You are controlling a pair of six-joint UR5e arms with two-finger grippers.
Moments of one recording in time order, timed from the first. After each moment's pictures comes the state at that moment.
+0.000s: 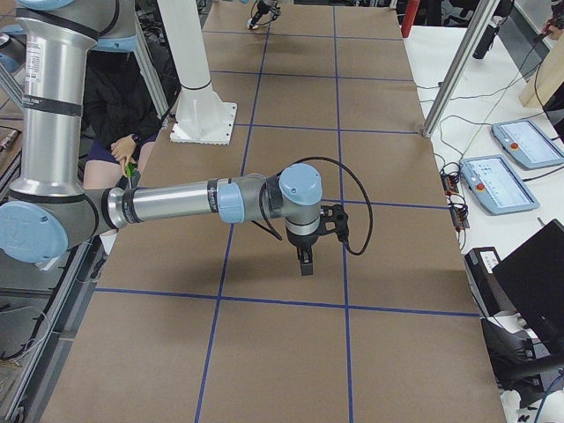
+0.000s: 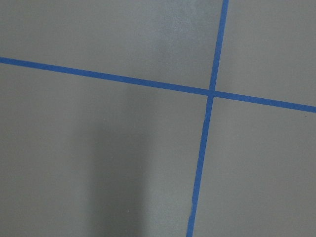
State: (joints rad) left arm -0.89 -1.04 -1.59 -2.00 -2.40 -0.12; right arm 1.53 -1.72 1.88 -1.57 2.36 -0.01
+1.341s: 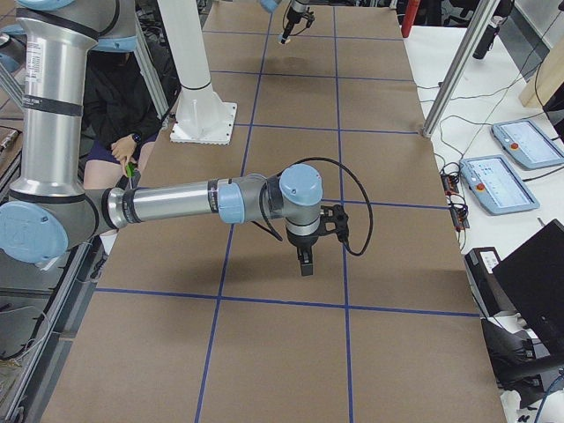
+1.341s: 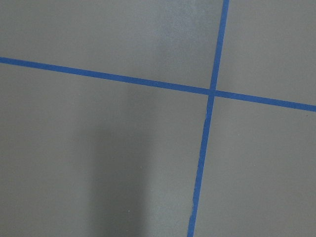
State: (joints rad) left arm -0.94 -1.57 -1.89 -1.40 -2.40 -0.34; right arm 1.53 -1.72 1.88 -1.57 2.36 -0.01
